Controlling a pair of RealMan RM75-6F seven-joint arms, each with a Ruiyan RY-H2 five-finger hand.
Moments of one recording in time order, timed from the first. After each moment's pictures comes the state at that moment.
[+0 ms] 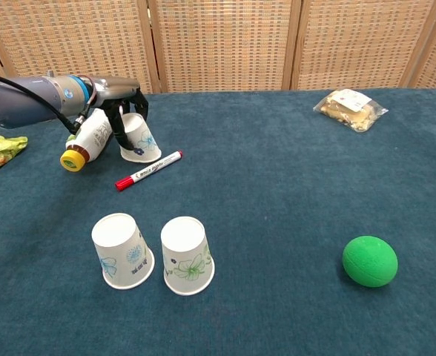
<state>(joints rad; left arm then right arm) -1.07 -1.71 -0.26 -0.78 0.99 0.52 0.22 0.28 -1.14 -0.04 -1.50 -1.42 1.41 0.00</state>
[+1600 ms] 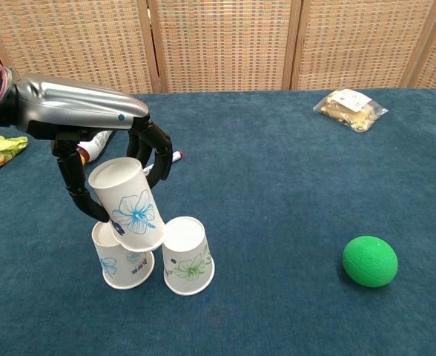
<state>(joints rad) -0.92 -1.11 -0.09 -1.87 1.43 0.63 0.13 0.23 -1.14 0.03 -1.53 -1.51 1.39 -0.02</state>
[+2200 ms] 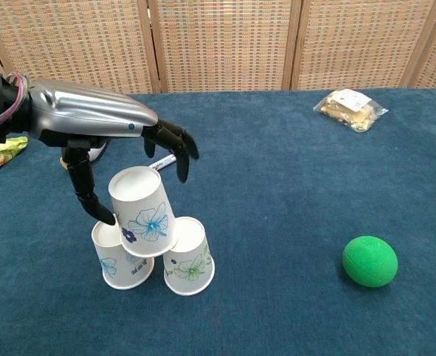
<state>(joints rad) -0.95 -1.13 -0.07 -1.88 1.35 0.64 0.27 0.22 -1.14 0.04 -1.52 -1.51 1.39 -0.01</state>
